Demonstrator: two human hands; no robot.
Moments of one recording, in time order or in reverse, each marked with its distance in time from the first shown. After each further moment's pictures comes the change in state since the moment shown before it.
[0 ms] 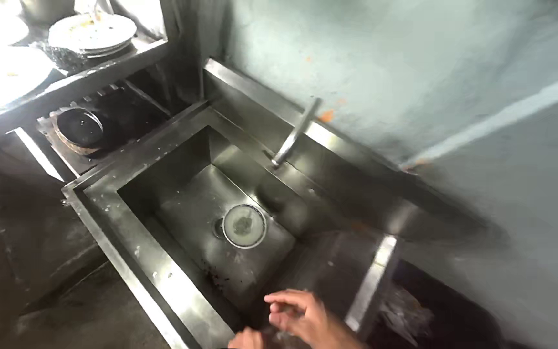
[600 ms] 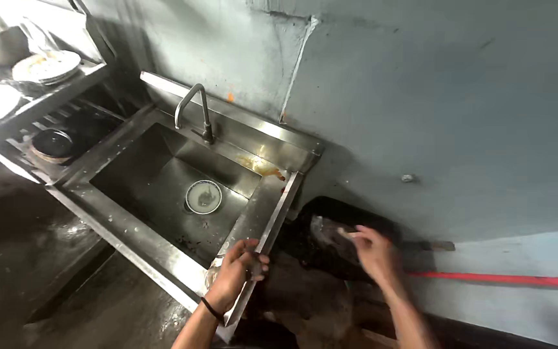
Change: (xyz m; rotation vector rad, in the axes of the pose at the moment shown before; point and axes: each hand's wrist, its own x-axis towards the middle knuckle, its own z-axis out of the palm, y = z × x) left_hand -0.056 0.129 0.076 -1.026 -0.019 0.152; right_hand -0.265 0.154 -0.129 -0.226 1.019 0.263
